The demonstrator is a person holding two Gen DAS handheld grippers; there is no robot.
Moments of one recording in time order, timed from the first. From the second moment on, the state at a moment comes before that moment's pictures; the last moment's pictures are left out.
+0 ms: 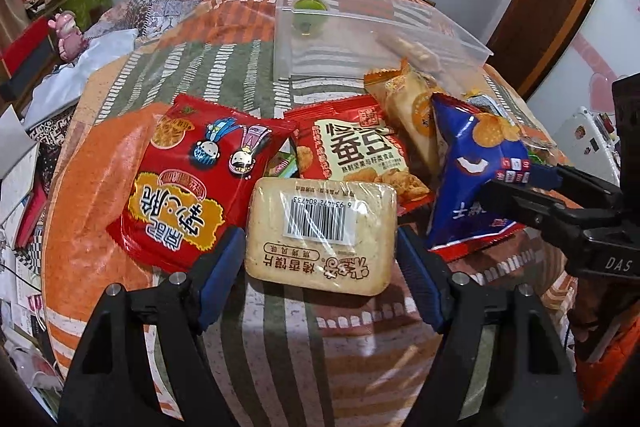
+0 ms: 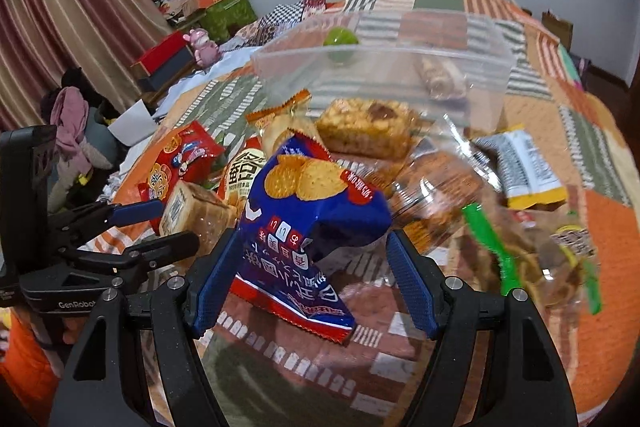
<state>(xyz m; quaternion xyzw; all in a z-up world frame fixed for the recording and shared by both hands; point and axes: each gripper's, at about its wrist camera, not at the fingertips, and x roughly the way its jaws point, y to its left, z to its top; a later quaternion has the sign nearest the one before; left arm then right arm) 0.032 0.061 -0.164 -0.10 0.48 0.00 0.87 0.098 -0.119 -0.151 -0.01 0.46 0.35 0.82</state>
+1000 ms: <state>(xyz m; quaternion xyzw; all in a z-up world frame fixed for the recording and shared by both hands) 0.042 0.048 -0.145 -0.09 0.44 0.00 0.89 0.102 -0.141 -0.119 0.03 0.41 0.36 0.84</state>
